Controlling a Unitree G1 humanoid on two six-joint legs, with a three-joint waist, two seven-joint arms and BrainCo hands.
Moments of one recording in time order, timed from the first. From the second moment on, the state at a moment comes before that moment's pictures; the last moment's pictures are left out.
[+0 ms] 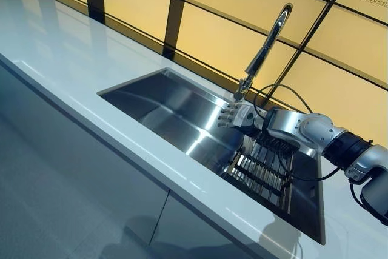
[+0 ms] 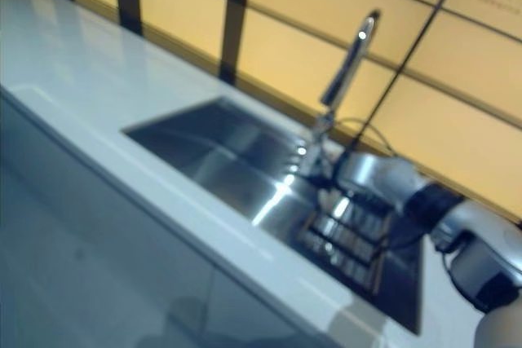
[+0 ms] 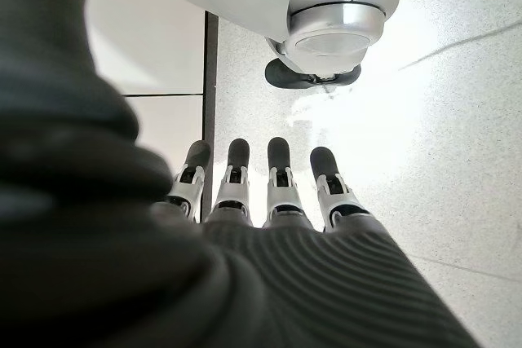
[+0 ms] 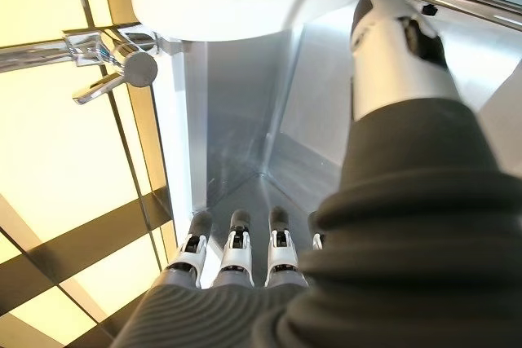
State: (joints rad) left arm 0.06 0.48 -0.28 0.98 0.07 -0.07 0.01; right arm -1.29 -0.91 0.99 0.44 -1.00 -0.39 0.14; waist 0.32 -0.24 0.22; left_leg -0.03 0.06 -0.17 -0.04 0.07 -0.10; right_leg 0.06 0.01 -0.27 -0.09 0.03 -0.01
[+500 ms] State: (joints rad) left arm 0.06 0.48 -0.28 0.97 0.07 -0.07 0.01; right arm -1.29 -0.91 0.99 0.48 -1.00 -0.39 0.14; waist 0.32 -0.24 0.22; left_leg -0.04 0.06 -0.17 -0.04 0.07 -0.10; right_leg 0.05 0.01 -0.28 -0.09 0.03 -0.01
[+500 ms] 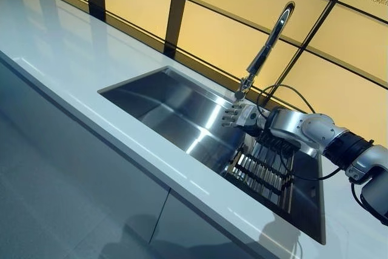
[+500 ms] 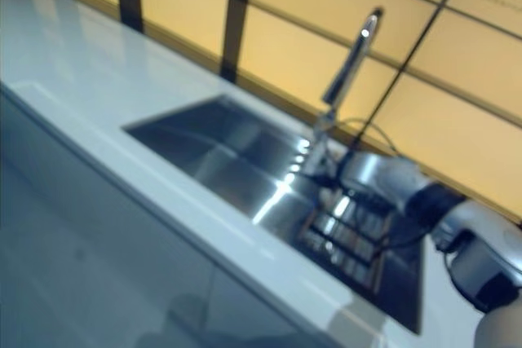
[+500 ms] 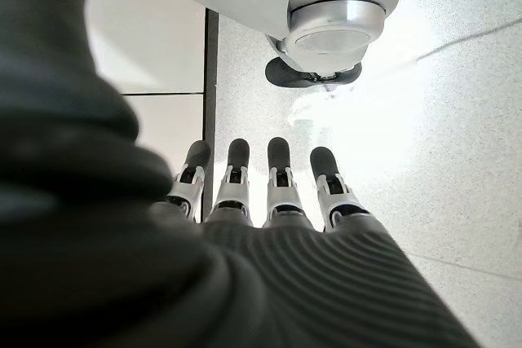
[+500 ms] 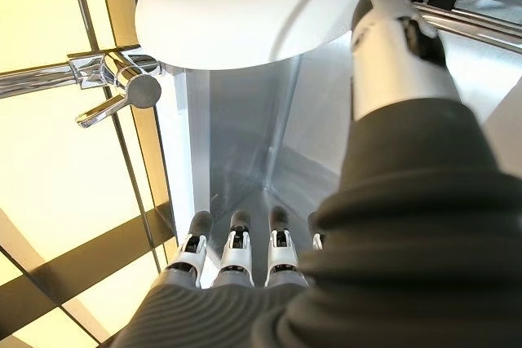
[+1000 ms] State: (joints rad) left arm 0.06 0.49 -0.28 0.96 0.06 -0.08 0.02; right arm -1.29 -0.91 0.99 0.54 -1.00 -0.39 0.13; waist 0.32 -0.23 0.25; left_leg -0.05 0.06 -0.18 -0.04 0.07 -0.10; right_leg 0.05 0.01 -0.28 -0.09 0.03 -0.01
